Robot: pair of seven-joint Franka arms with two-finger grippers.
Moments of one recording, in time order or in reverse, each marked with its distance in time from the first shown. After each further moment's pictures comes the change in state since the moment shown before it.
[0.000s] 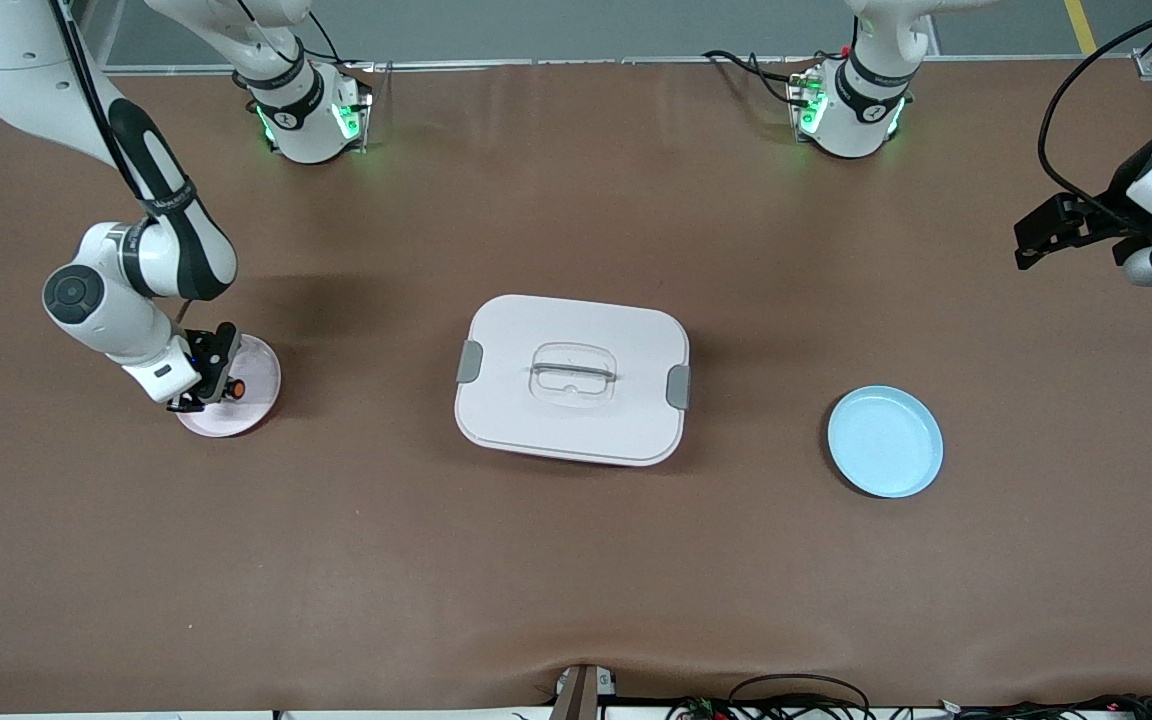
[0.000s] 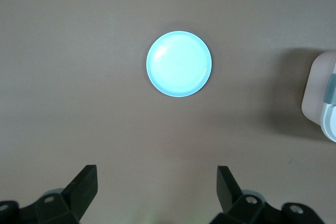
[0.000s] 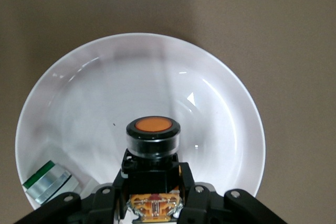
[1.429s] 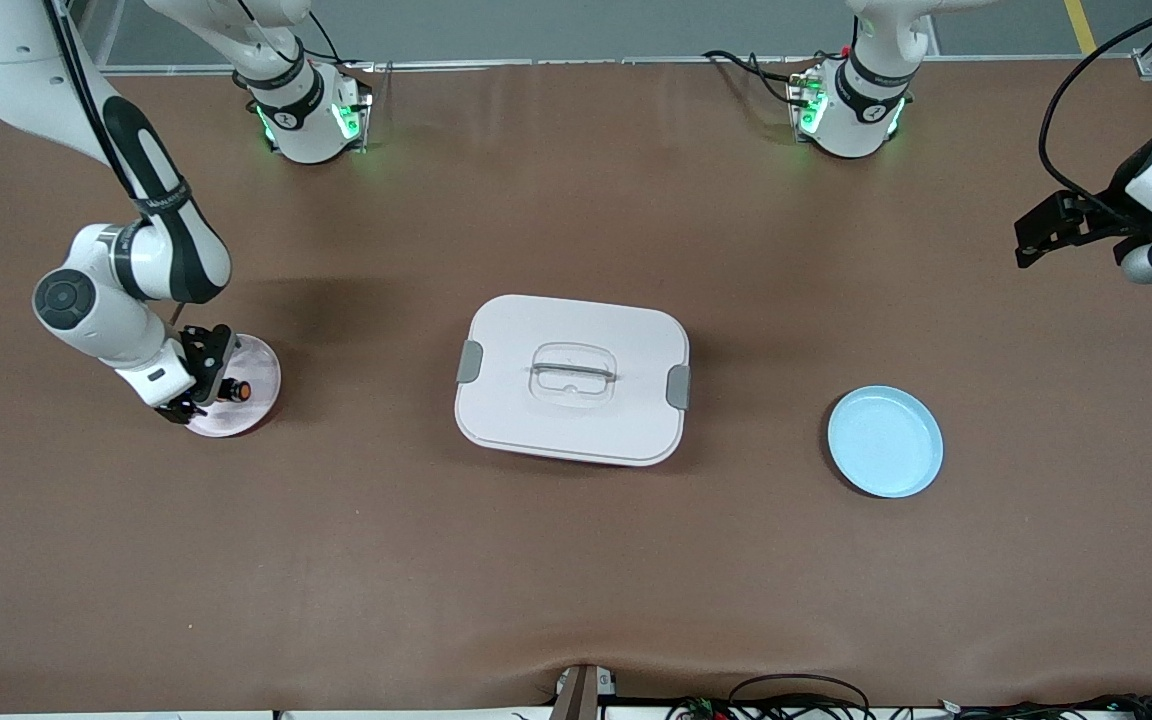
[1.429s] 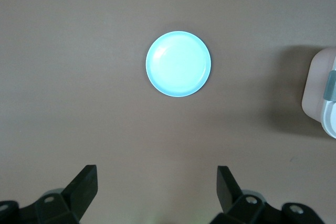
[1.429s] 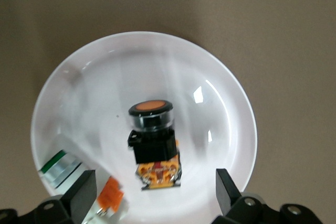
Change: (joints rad) left arm 0.000 -0.003 0.000 0.000 0.000 0.000 0.021; right arm 0.000 -0.036 0.001 0.046 0.001 -0.144 0.068
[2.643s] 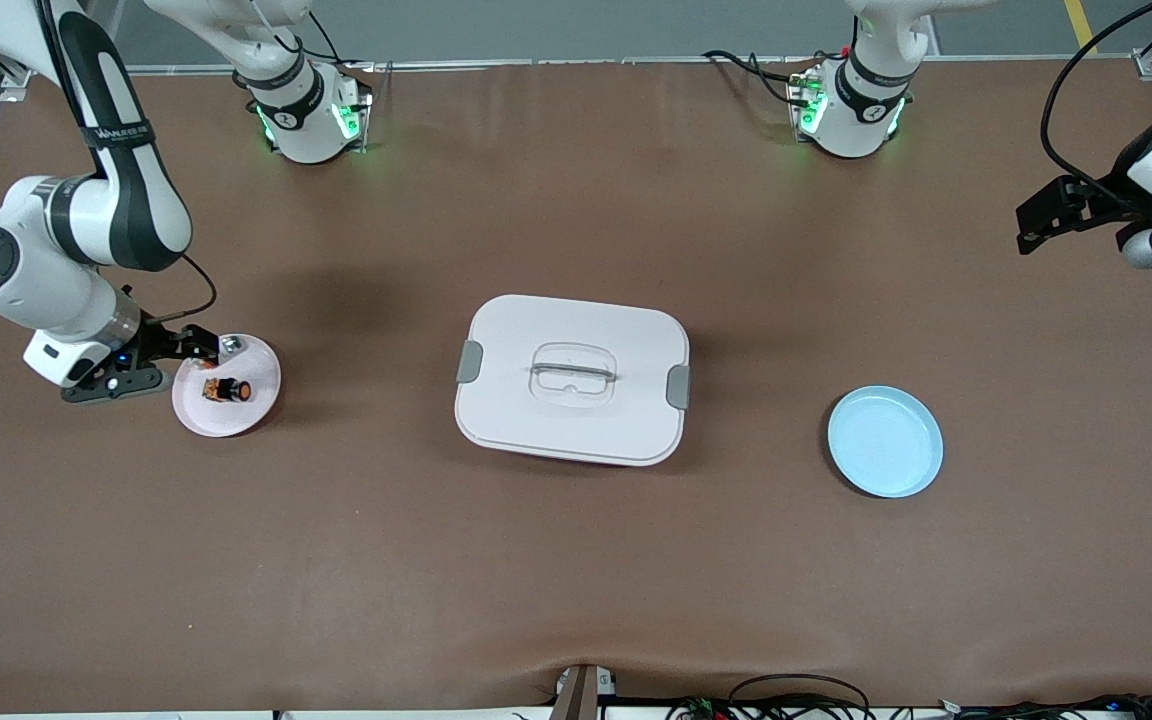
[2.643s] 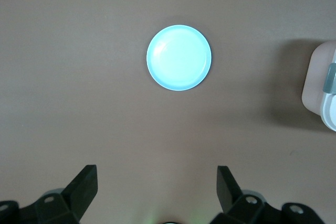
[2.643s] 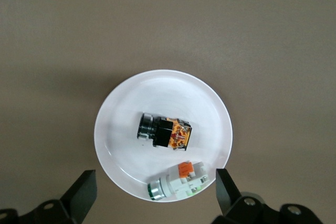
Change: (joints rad) left arm -0.002 -0.017 0.000 0.000 0.000 -0.031 0.000; right arm 0.019 -0.197 0.019 0.027 0.101 -0.203 1.159
